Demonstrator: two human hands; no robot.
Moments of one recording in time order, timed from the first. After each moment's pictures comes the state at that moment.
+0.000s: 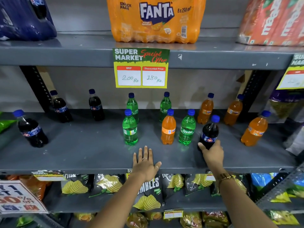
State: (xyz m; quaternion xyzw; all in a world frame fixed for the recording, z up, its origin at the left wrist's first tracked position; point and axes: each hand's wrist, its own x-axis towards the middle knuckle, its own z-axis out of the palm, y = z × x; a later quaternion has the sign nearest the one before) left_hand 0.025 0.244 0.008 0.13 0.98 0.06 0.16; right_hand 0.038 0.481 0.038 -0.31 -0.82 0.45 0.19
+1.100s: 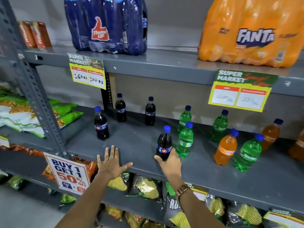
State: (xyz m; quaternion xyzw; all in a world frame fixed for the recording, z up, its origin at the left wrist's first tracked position) left_hand 0.022 -0.040 0.011 -0.11 0.98 0.12 0.08; right_hand 0.006 0.178 0.036 -0.06 -0.90 0.44 0.04
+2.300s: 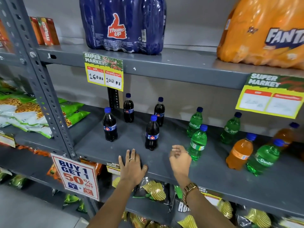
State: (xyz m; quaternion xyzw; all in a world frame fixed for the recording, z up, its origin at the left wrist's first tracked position) left_hand 0.023 -0.009 0.016 -0.06 0.99 0.12 0.03; right_hand -0.021 0.151 0.029 -0.09 -0.82 0.53 0.18
